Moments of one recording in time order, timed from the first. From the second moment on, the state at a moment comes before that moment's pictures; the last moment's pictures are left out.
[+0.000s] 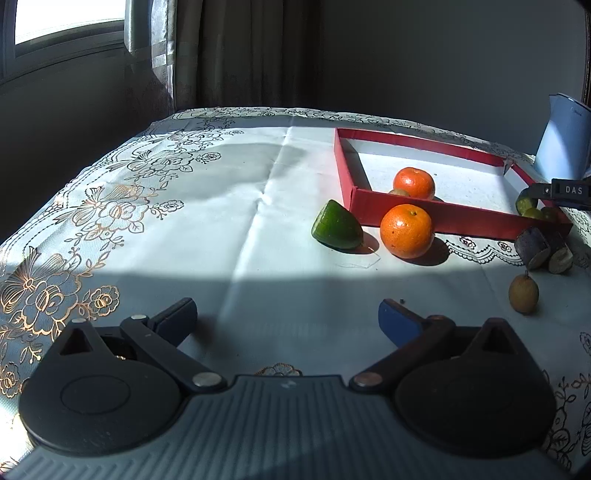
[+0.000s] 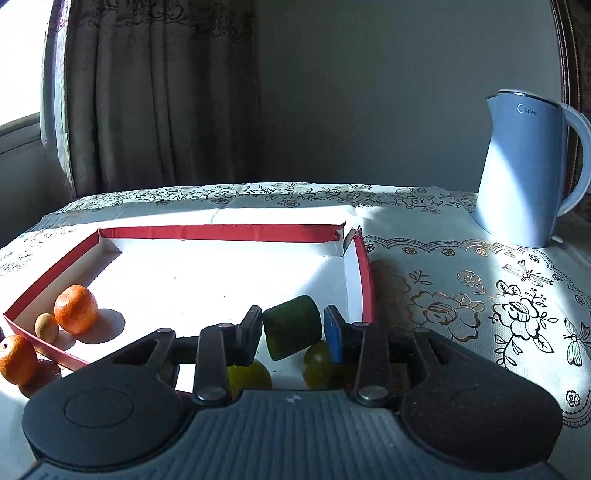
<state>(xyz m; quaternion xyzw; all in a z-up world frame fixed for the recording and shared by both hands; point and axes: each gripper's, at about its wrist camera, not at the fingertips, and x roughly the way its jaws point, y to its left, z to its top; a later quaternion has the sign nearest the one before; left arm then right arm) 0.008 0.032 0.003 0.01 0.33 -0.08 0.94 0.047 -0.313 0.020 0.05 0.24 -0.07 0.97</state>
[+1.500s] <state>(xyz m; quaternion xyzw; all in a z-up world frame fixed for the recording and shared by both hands) 0.086 -0.015 0.012 0.04 0.31 -0.02 0.95 -0.078 -0.388 -0.002 0.19 0.22 -0.07 0.95</state>
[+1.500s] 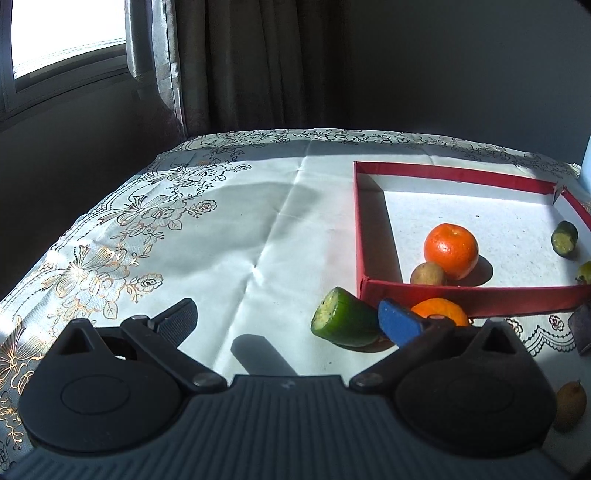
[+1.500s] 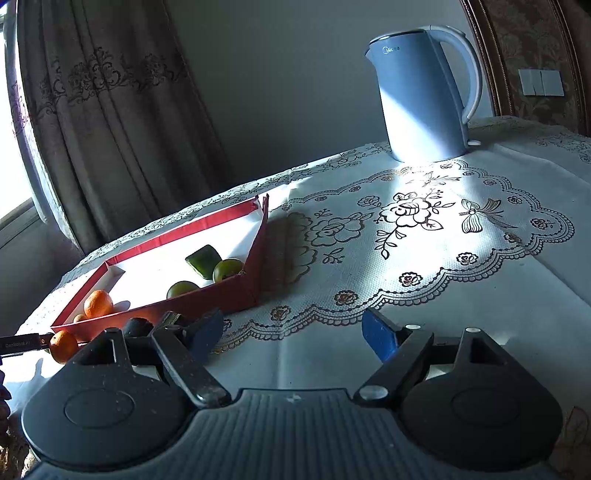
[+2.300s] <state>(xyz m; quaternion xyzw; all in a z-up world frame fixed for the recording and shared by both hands) 0.069 -0.016 0.012 0.01 0.30 -0.11 0.95 -0.077 -0.394 -0.004 0.21 0.23 -0.07 0.95</state>
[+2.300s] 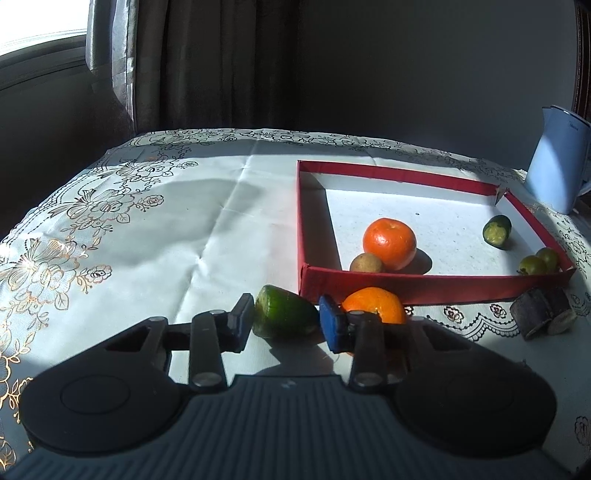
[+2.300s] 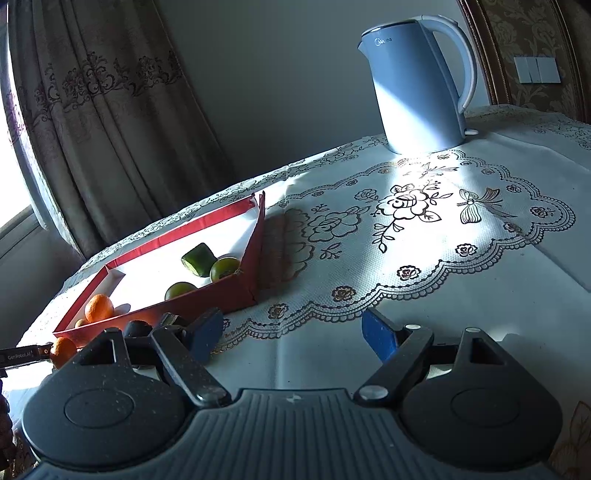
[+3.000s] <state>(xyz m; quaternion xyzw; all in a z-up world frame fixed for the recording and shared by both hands) 0.034 -0.008 0.033 0.02 0.26 -0.12 0.96 -0.077 -0.397 -0.005 0.22 0.23 -0.08 0.94</state>
